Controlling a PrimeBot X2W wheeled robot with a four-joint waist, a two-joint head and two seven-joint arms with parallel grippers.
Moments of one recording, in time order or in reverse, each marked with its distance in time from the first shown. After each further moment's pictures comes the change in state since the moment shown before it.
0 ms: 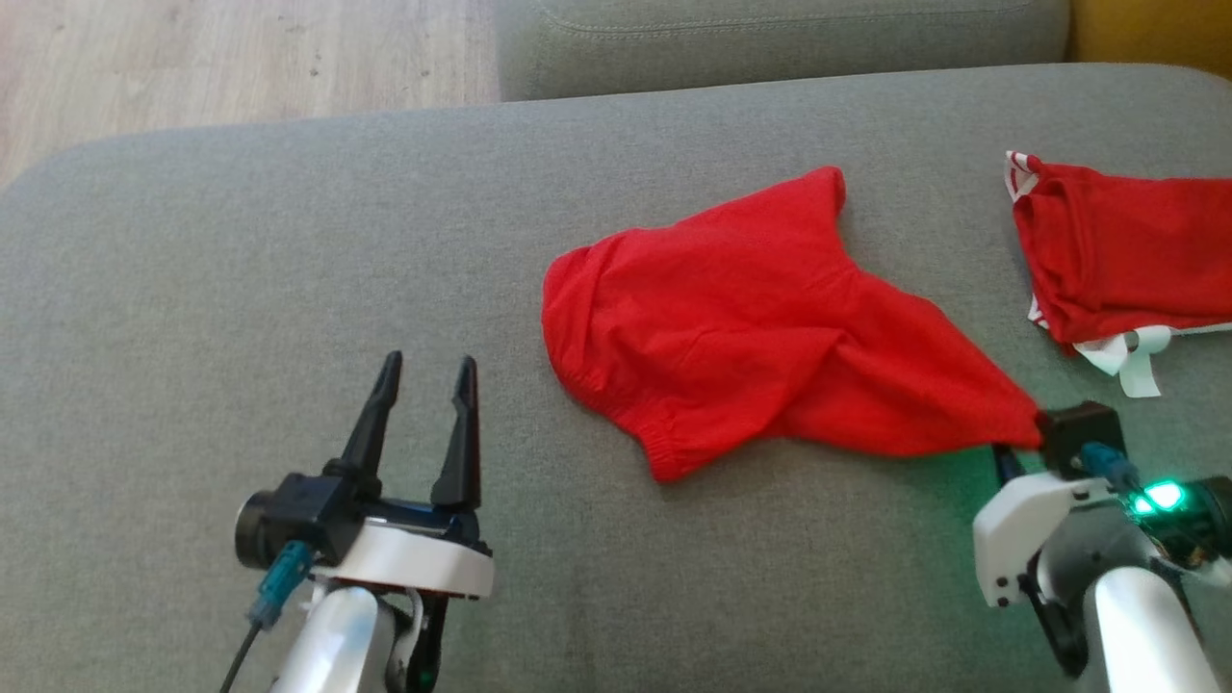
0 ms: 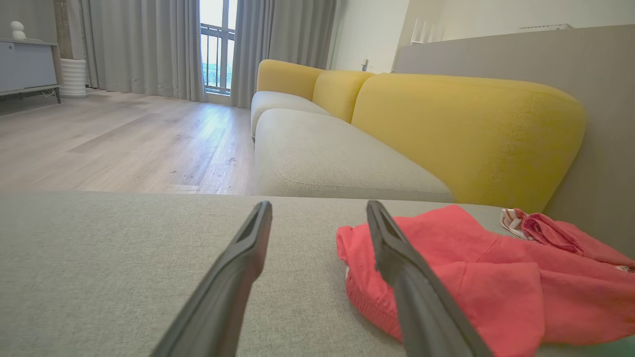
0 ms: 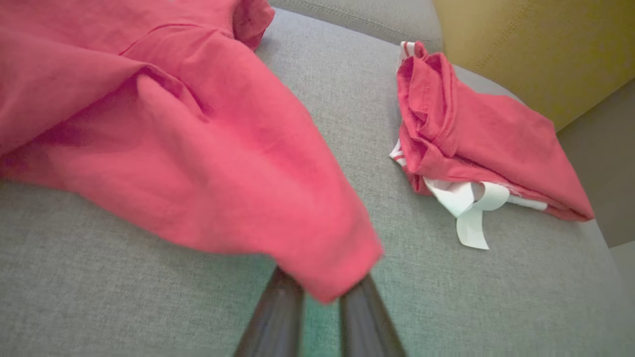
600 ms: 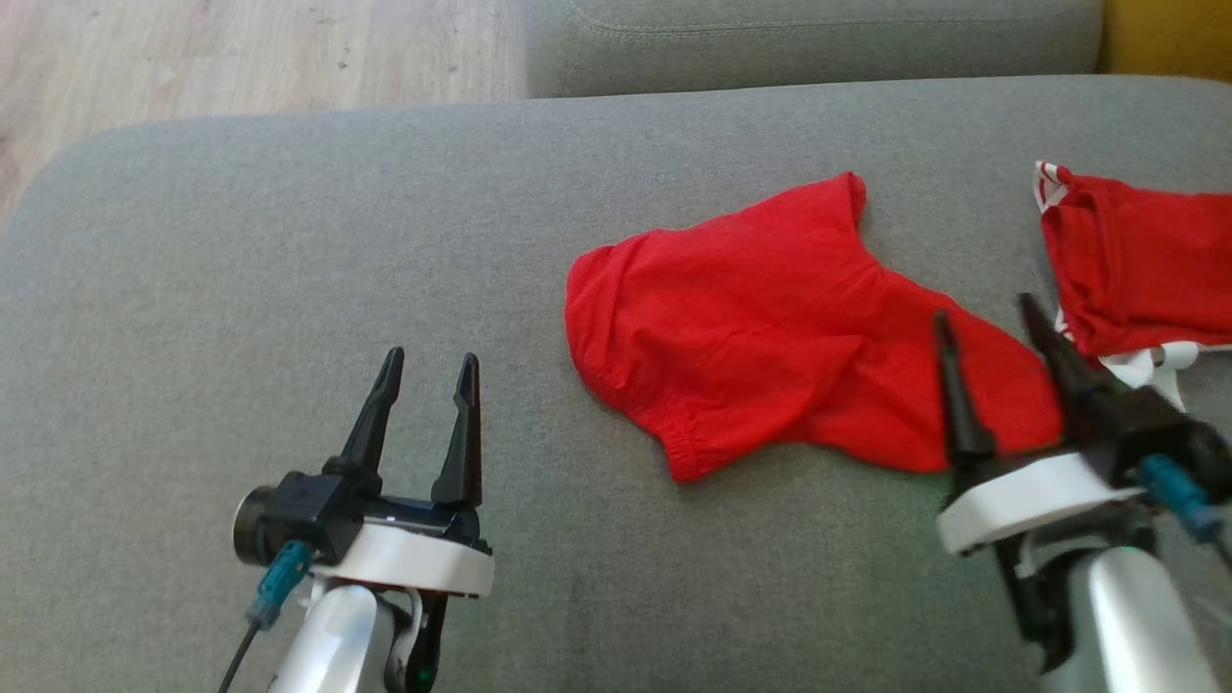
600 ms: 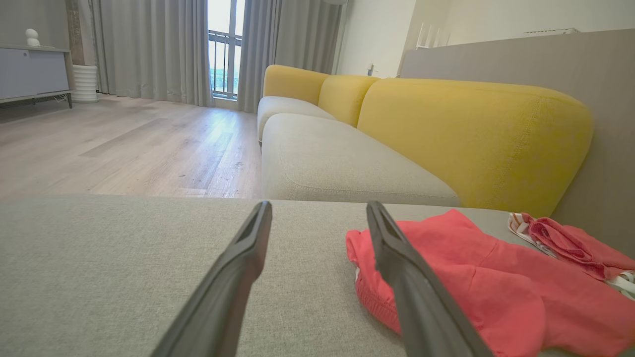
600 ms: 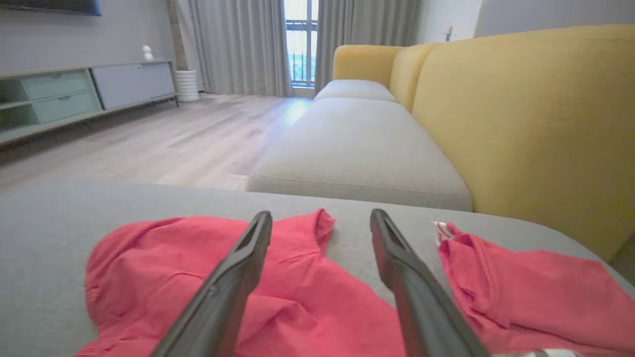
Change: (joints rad) left arm 0.000 0.000 -0.003 -0.009 0.009 -0.009 0.000; right arm 0.014 0.028 0.066 -0.198 0.217 0.000 -0.278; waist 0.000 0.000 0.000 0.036
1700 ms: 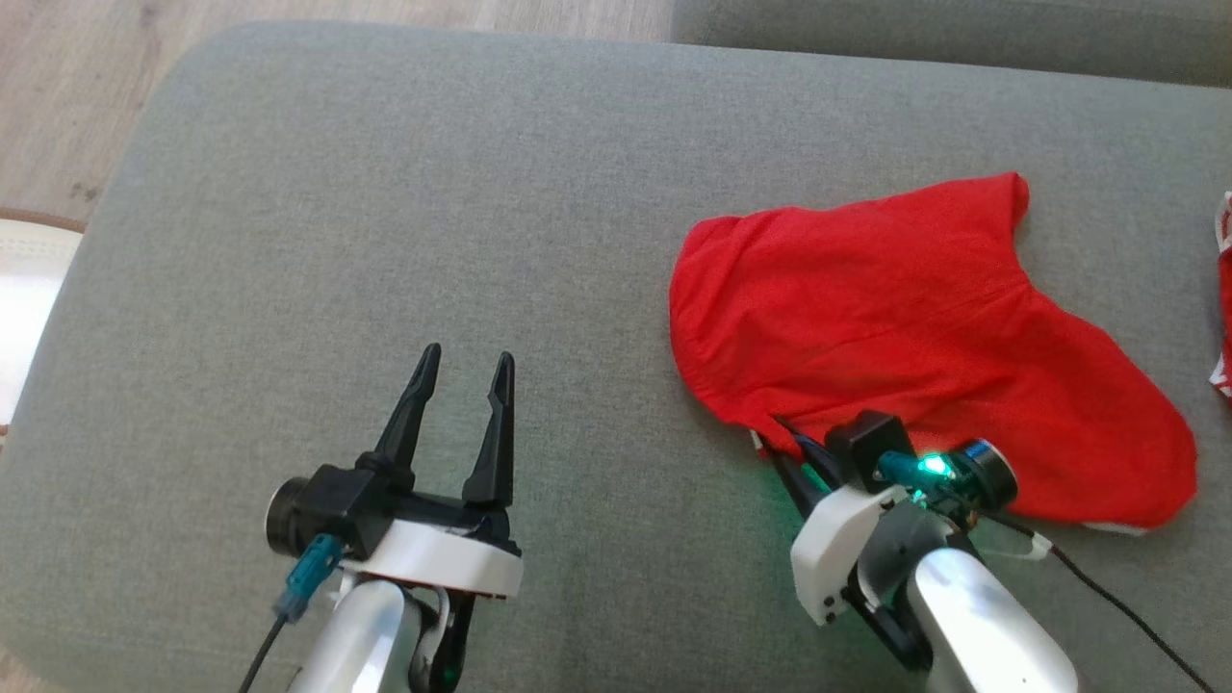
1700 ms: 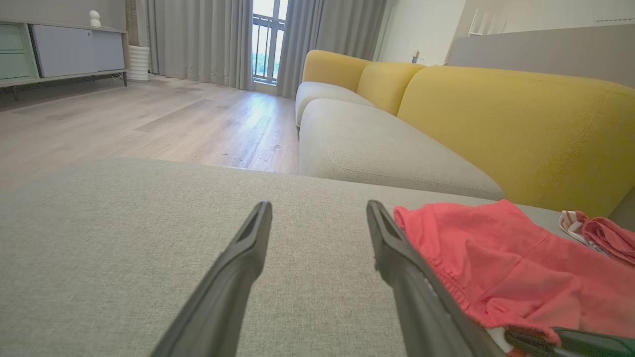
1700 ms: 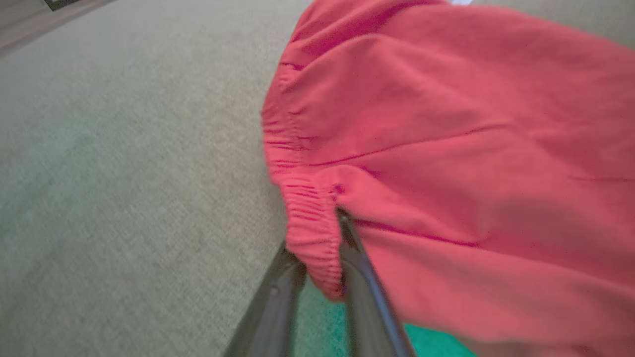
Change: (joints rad) left arm -0.019 0.000 -0.074 0.001 -0.037 0.011 0.000; right arm -0.152 -0.053 0.413 0.390 0.055 0.000 0.123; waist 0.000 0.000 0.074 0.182
